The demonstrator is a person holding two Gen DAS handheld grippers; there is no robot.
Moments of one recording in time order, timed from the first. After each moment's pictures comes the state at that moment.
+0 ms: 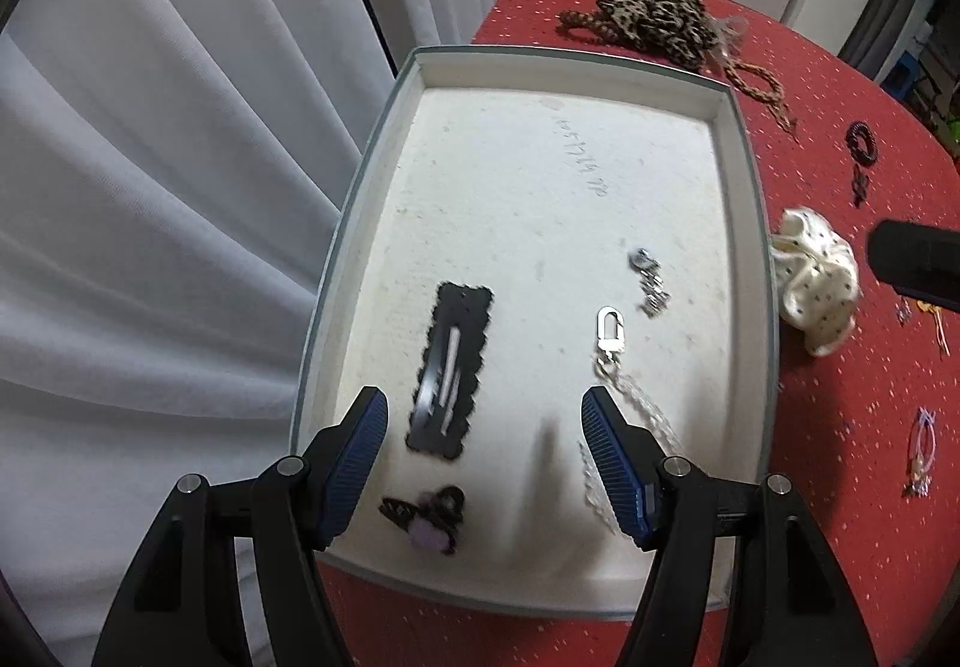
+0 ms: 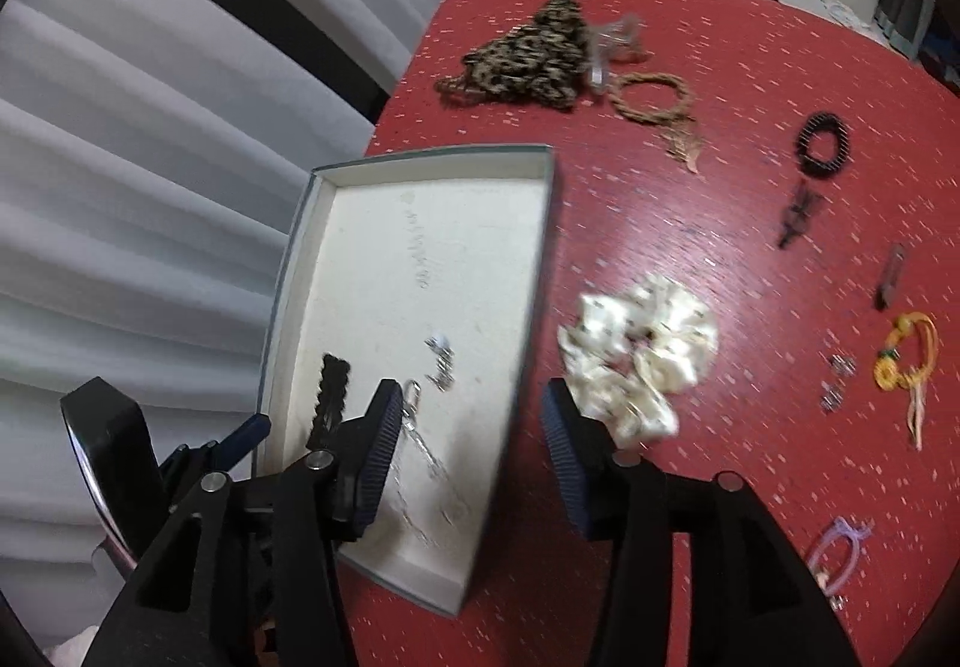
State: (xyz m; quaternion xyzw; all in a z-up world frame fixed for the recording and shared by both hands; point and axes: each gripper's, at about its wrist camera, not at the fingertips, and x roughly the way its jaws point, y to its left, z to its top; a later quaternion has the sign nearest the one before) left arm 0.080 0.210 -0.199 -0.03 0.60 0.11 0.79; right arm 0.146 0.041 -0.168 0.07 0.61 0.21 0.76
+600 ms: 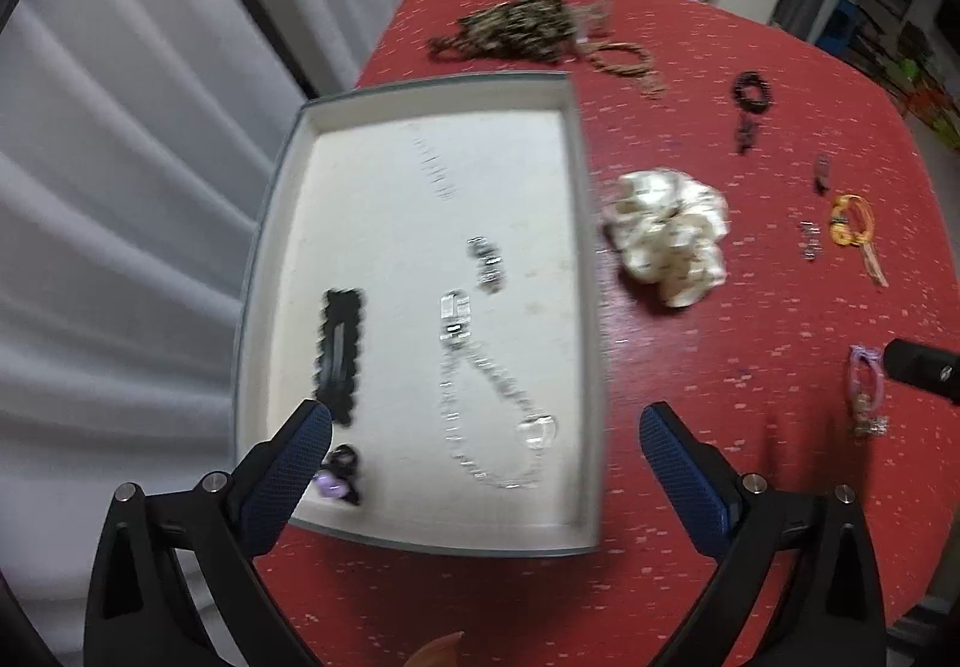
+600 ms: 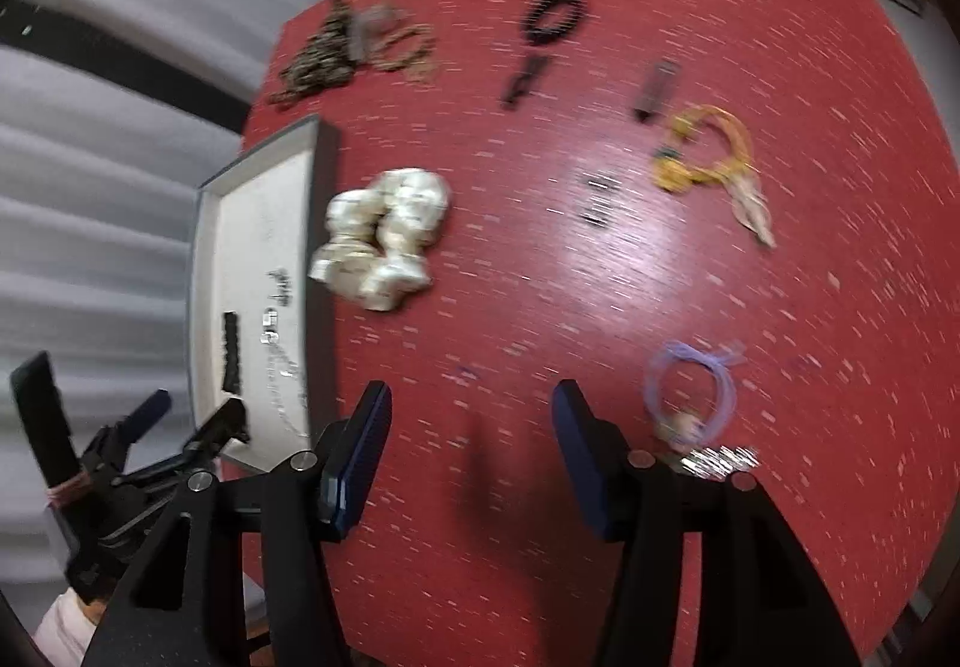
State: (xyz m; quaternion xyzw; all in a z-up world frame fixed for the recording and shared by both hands) left arm 0.070 0.131 -0.165 0.02 0.60 0.04 0.80; right arm 0.094 -0.104 -0.177 0.15 0.64 0.10 0.75
